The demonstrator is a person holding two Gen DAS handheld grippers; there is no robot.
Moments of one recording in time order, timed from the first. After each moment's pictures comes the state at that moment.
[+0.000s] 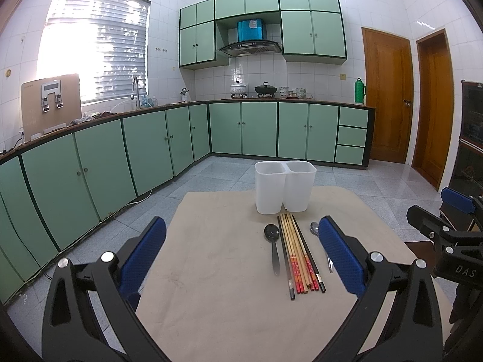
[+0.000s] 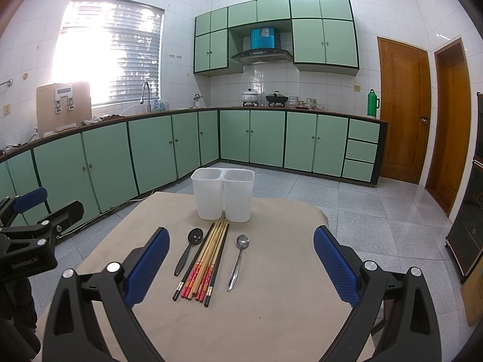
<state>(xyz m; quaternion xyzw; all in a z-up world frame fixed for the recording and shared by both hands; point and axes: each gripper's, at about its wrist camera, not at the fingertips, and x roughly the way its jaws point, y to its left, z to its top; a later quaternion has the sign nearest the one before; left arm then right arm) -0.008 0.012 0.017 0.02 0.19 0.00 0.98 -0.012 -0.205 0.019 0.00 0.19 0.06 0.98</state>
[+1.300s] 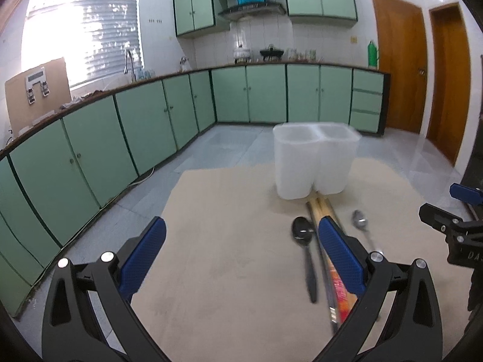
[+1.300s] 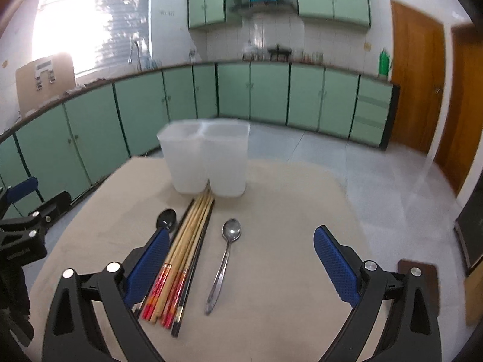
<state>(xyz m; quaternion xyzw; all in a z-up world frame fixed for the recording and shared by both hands) 0.145 0.023 -0.046 0.05 0.28 0.02 0.96 0.157 -0.207 -0.059 0.01 0.33 0.07 0.94</state>
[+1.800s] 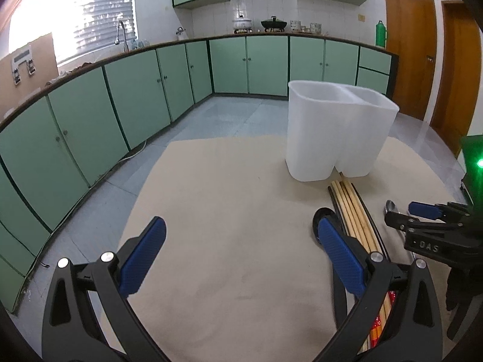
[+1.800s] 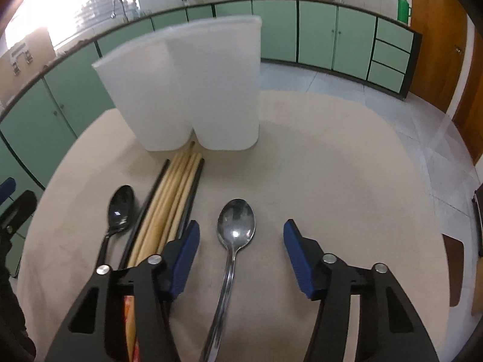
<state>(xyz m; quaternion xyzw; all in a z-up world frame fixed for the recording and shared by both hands) 0.215 0.034 -0.096 0.03 0.34 0.02 0.94 0.248 -0.181 -0.140 0.02 0.45 0.08 0.89</state>
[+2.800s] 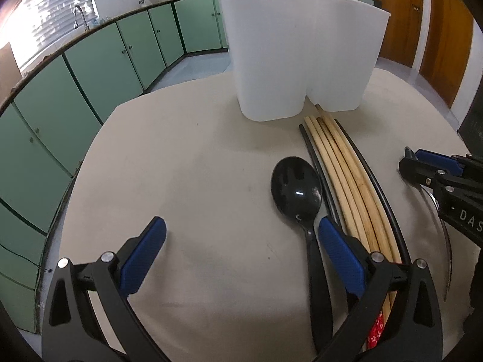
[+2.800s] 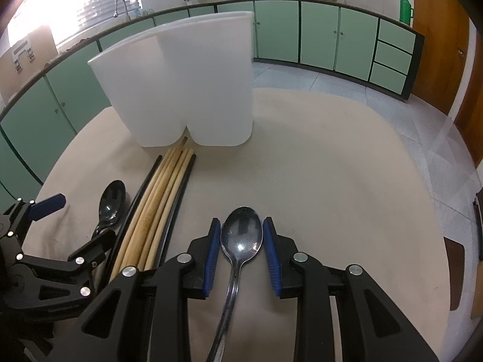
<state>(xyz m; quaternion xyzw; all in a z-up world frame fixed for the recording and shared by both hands) 0.251 -0.019 -0.159 0.09 0.44 -0.02 0.89 0.254 -0.187 -0.134 0.02 0.44 0.09 0.89</state>
